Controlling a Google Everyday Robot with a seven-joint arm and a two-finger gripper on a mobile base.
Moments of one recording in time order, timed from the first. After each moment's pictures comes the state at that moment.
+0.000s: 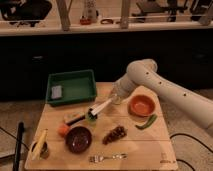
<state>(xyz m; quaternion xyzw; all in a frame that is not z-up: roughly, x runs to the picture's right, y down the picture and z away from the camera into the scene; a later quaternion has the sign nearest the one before) 0.034 0.055 0.748 -0.18 -0.29 -0.29 0.90</state>
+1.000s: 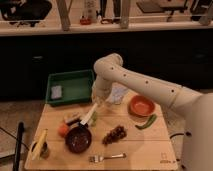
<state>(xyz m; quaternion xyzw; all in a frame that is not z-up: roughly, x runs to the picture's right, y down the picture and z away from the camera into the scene) -0.042 0.083 0.762 -0.27 -0.27 -0.42 0.82</state>
